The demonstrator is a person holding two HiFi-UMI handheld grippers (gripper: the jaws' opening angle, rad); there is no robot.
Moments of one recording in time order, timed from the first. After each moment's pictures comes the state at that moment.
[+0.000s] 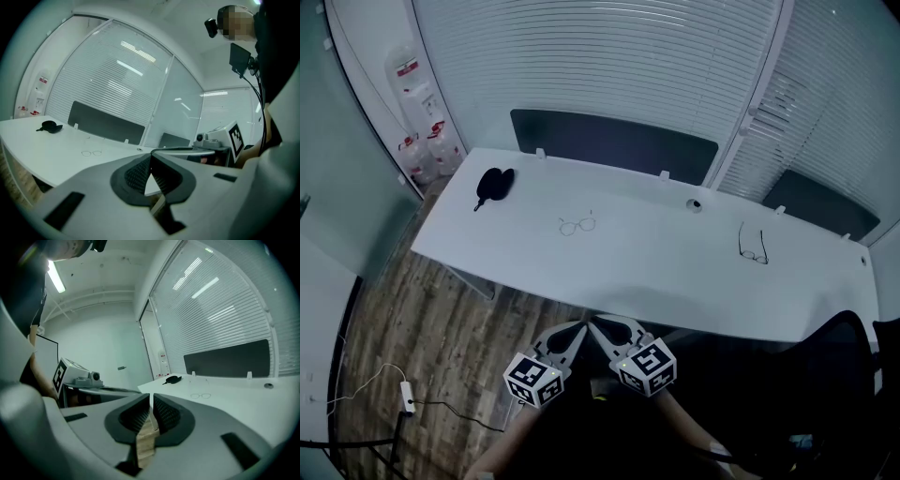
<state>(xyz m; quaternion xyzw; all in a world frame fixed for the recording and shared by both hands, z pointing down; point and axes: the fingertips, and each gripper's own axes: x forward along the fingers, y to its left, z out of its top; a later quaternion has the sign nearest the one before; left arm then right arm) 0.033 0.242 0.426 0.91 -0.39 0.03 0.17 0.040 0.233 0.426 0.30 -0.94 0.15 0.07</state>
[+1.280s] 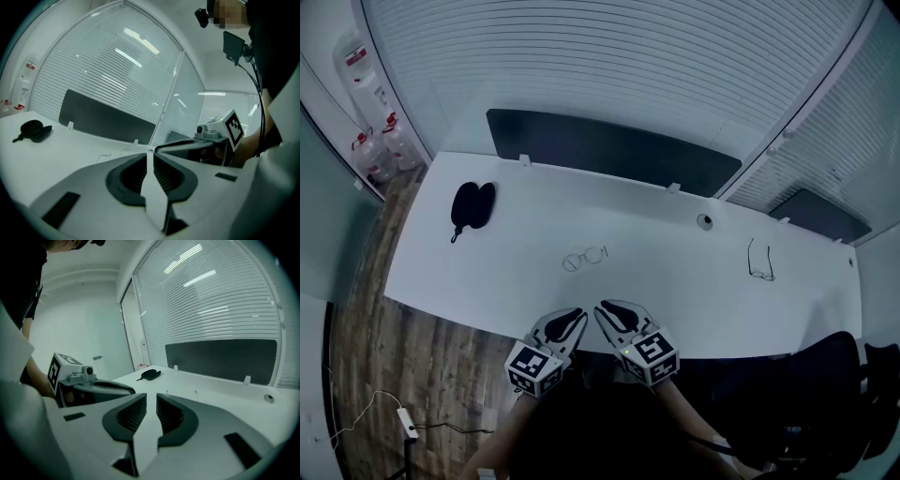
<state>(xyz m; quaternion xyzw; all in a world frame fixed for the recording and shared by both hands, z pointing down) -0.027 0.052 0.449 0.93 -0.32 0.05 0.19 -0.003 0.039 0.450 0.38 -0.90 0.18 0.16</state>
